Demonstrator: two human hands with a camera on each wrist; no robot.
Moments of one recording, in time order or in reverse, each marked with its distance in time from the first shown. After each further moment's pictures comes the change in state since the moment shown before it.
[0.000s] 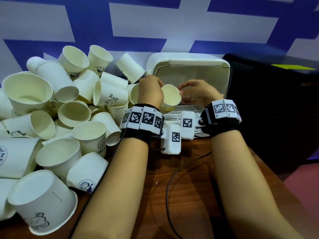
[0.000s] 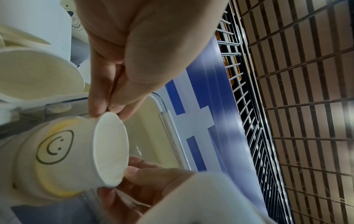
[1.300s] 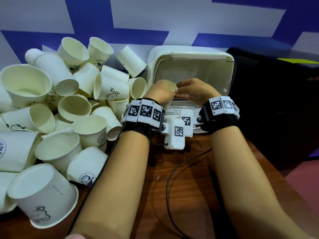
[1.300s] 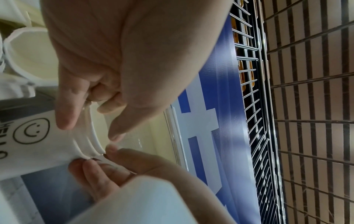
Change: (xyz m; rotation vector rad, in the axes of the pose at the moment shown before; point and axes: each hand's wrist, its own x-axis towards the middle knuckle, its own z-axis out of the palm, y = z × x) left_hand -0.016 0.014 -0.005 0.074 -0.450 -0.006; right_hand 0.006 0.007 0.017 0.020 -0.040 0.052
